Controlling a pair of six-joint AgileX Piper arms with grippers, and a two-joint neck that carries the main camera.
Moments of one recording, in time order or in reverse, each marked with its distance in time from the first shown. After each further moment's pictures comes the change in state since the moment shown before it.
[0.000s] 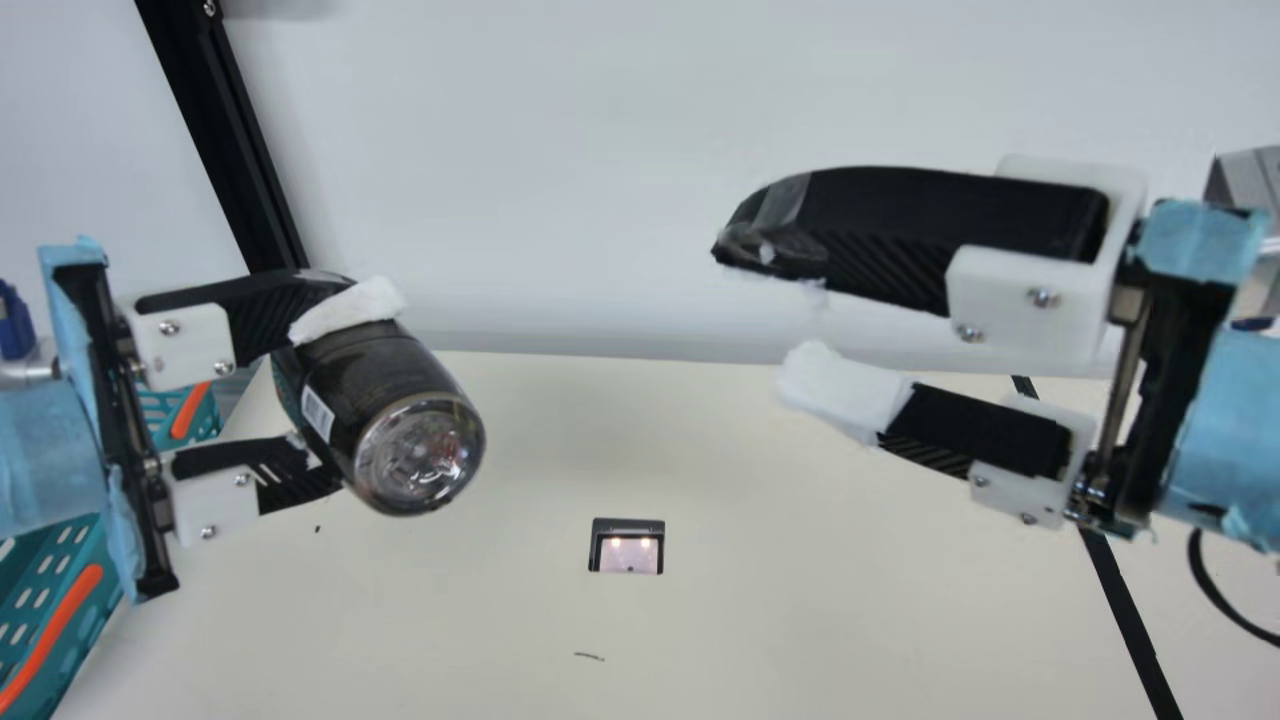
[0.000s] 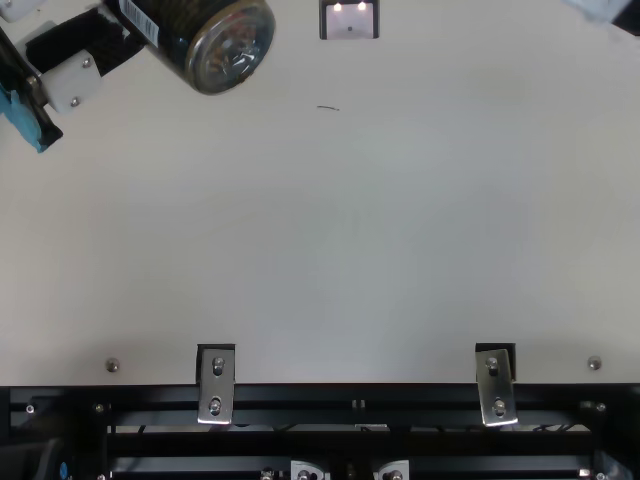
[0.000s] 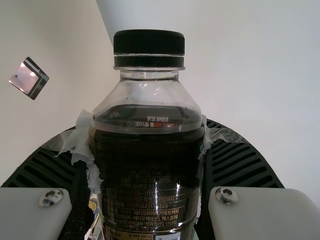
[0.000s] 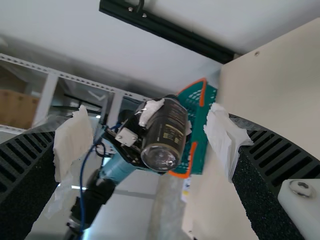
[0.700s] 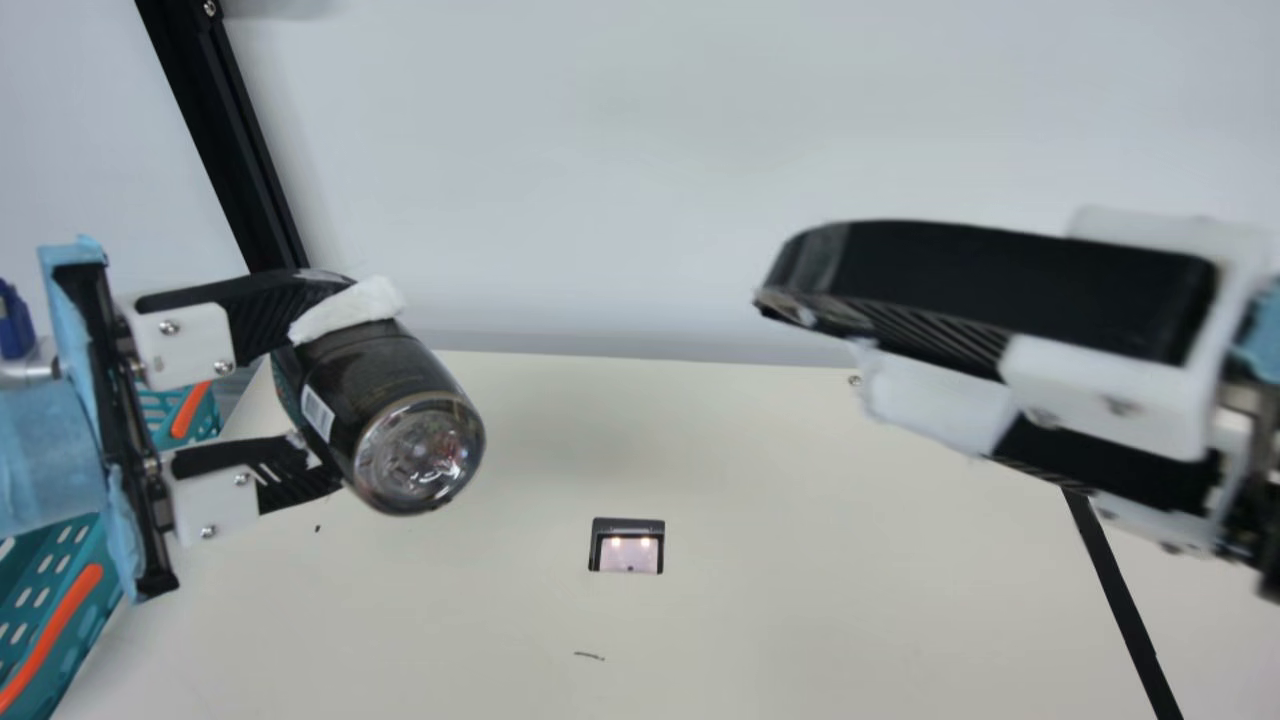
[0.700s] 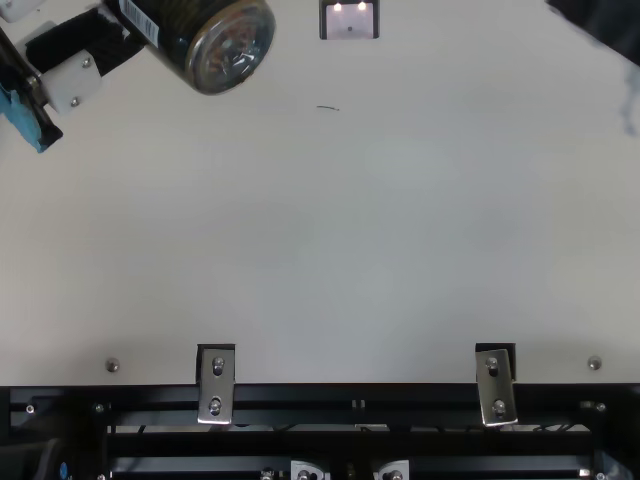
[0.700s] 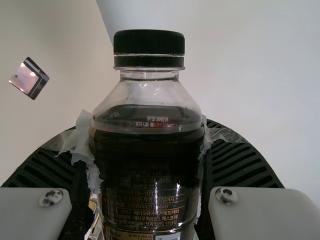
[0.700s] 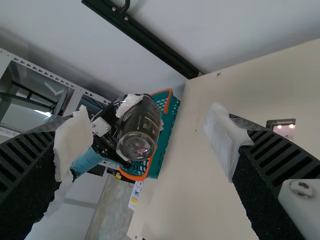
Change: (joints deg) left arm 0.0 0.0 0.0 0.0 0.0 0.0; right arm 4.9 -9.3 -4.1 -20.3 -5.5 8.9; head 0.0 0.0
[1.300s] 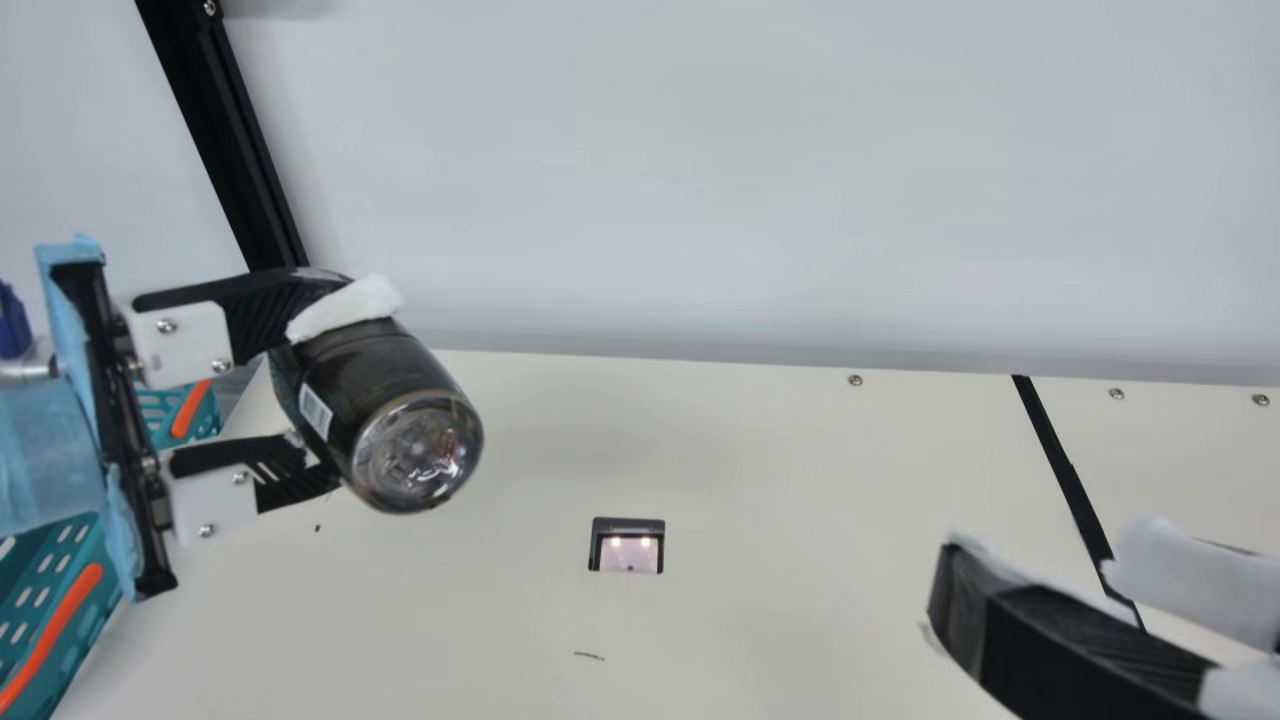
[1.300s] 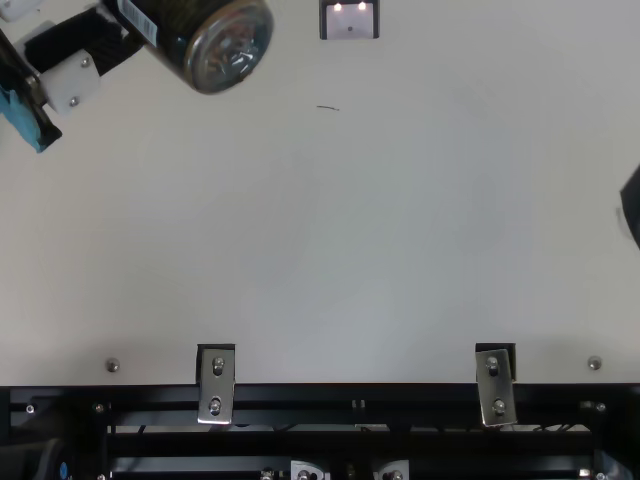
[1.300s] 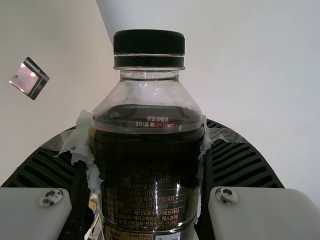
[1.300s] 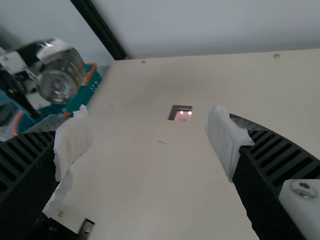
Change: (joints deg) left arm 0.0 0.0 0.0 0.0 0.0 0.0; right arm -12.9 -14.4 2.0 -16.0 14.0 -9.6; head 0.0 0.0
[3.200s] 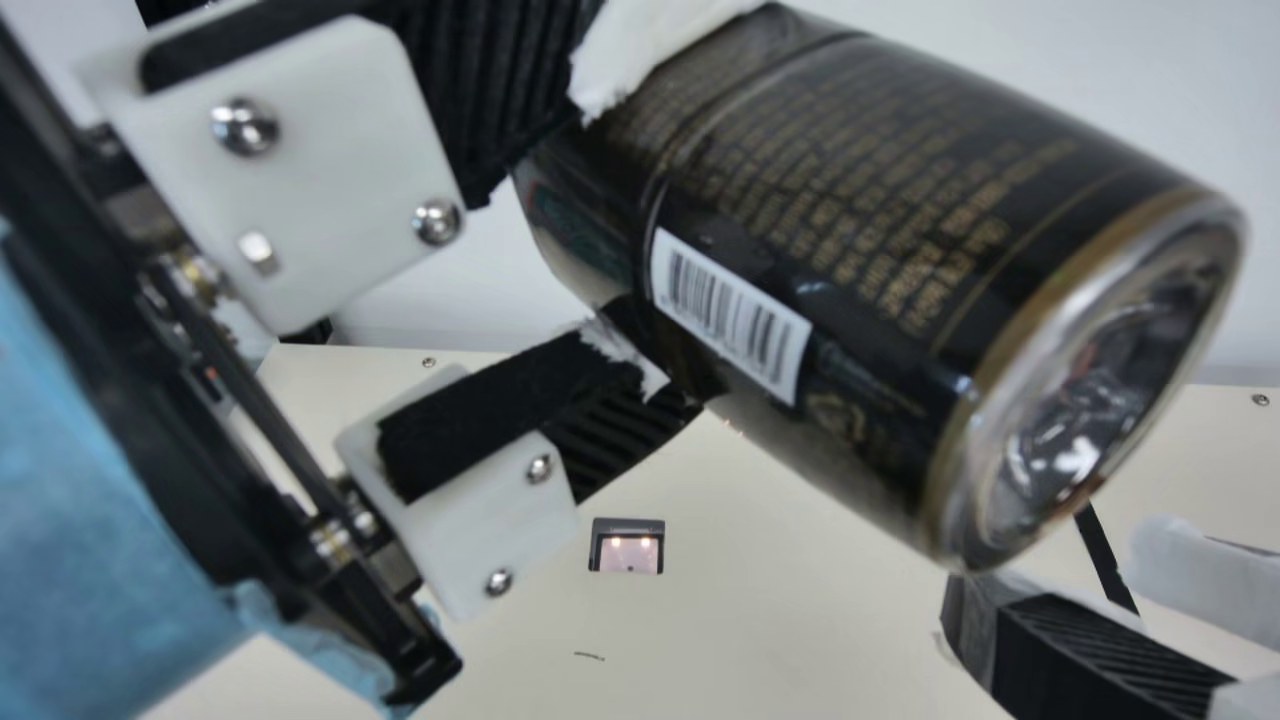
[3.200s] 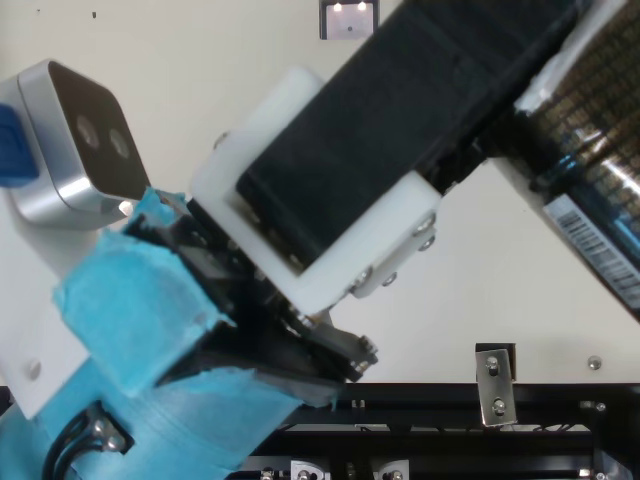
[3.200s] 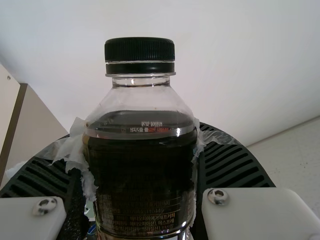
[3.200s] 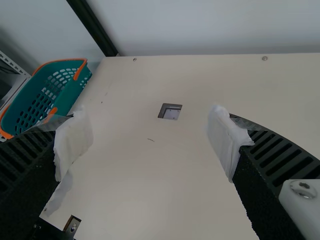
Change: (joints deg) left arm -67.2 -11.6 -15.2 -3.7 -64.5 -8.8; right arm -1.6 -1.1 0.0 -2.6 1.4 -2.9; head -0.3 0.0
